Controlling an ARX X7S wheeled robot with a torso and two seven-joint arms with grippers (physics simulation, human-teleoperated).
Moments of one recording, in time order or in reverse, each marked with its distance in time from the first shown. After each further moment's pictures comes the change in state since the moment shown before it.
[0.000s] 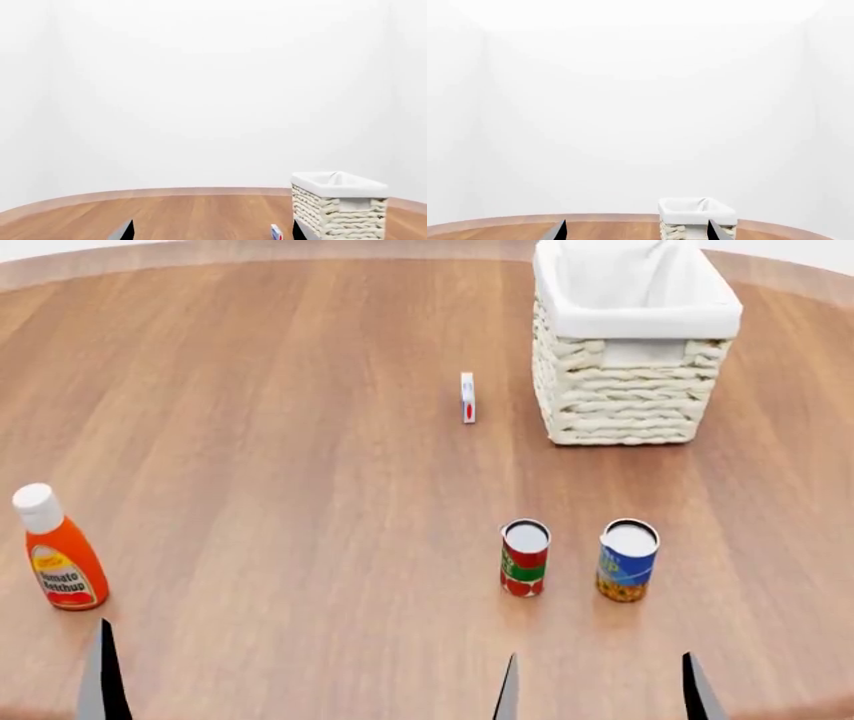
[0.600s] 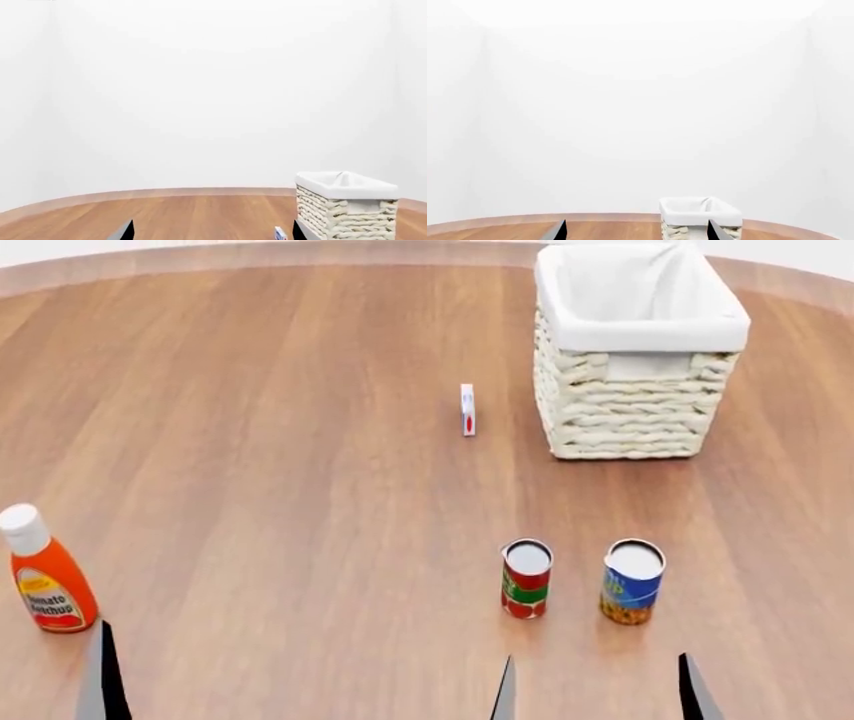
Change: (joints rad) left arm 0.000 -0.023 0.017 -0.002 -0.005 0.001 -0.031; right arm 0.005 0.024 -0.020 0.007 0.009 -0.001 0.027
